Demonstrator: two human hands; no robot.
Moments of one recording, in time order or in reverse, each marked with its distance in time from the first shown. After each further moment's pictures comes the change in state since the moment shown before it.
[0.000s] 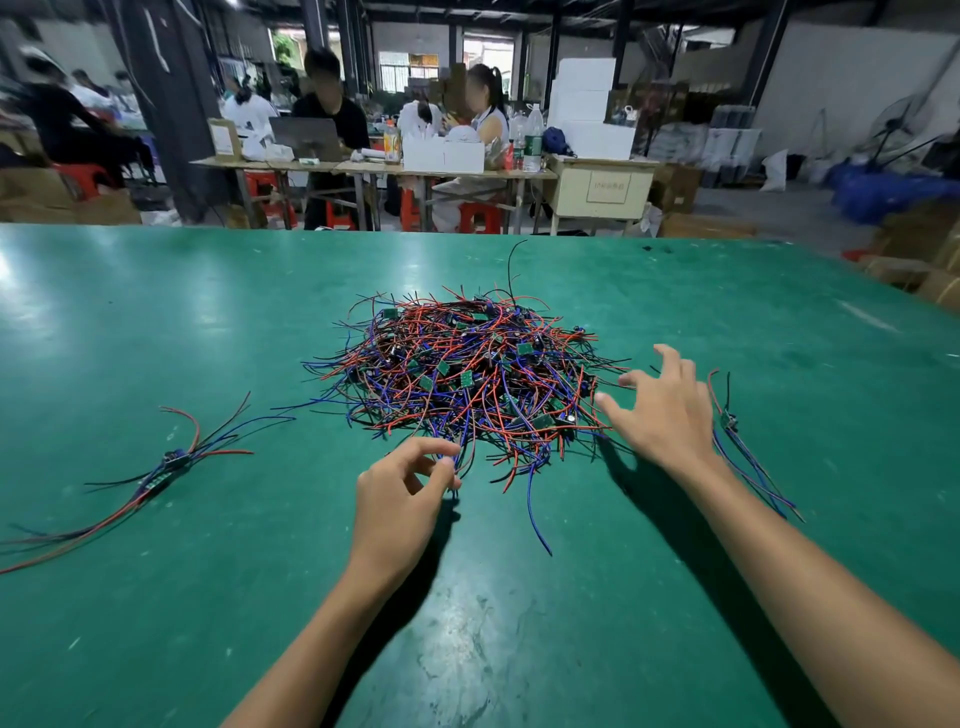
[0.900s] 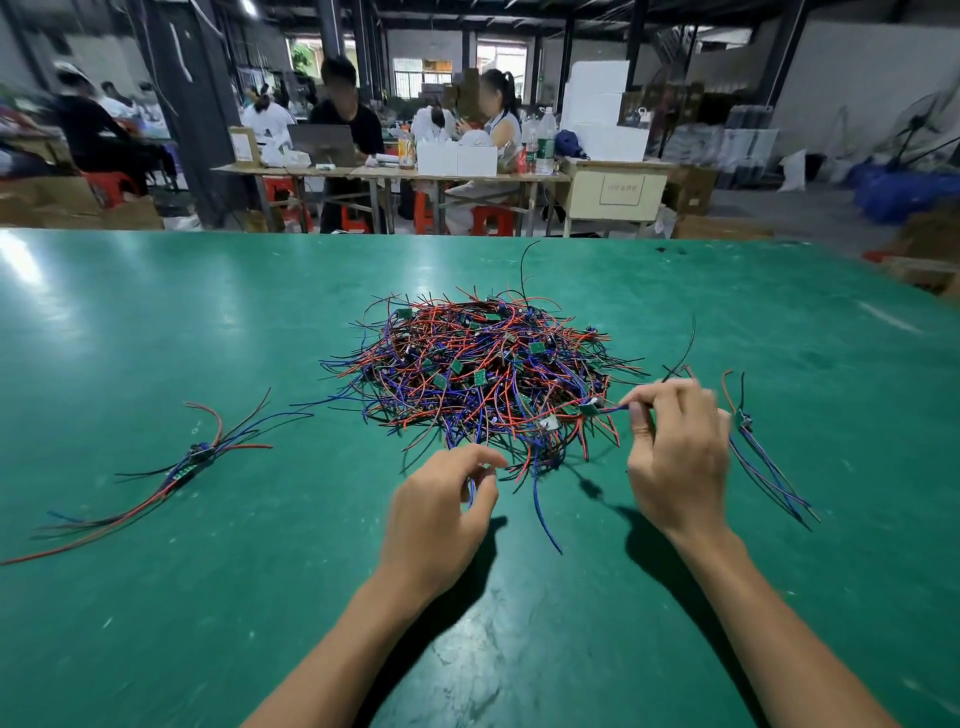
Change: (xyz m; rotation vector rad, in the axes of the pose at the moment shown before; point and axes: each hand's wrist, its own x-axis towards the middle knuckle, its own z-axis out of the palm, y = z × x) left_hand -0.021 0.019 0.006 0.343 -0.064 0.350; right_hand -0.073 -0.022 -0.007 0.285 0.524 -0.200
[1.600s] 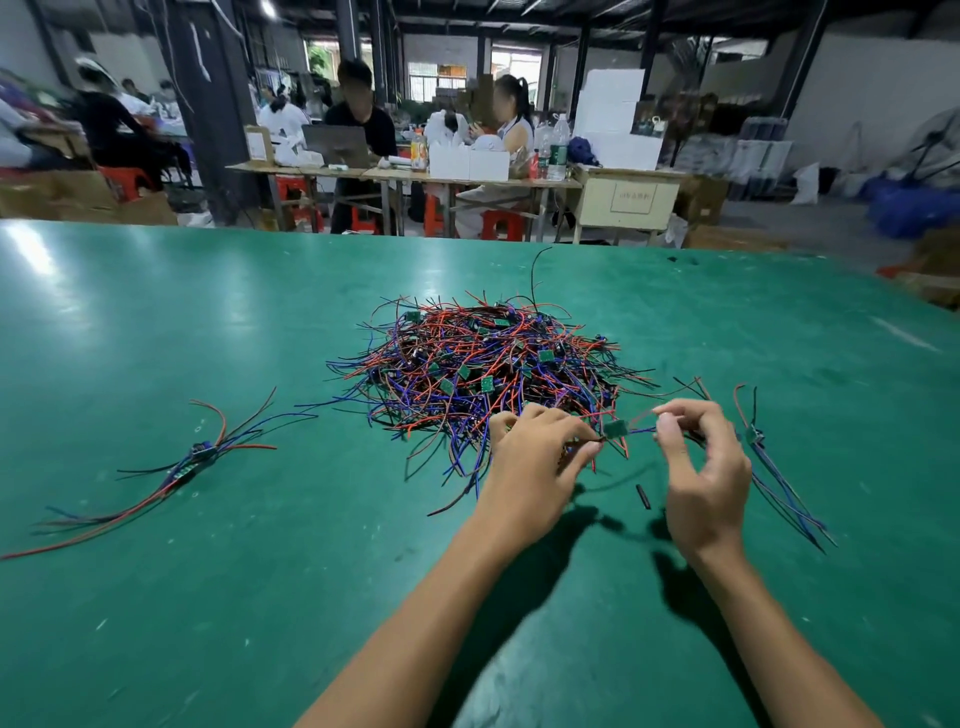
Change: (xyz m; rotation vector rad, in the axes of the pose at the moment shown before) left_hand 0.057 0.037 0.055 0.067 -0.140 0.124; right_hand -0.007 0.016 0.006 0.566 0.039 0.218
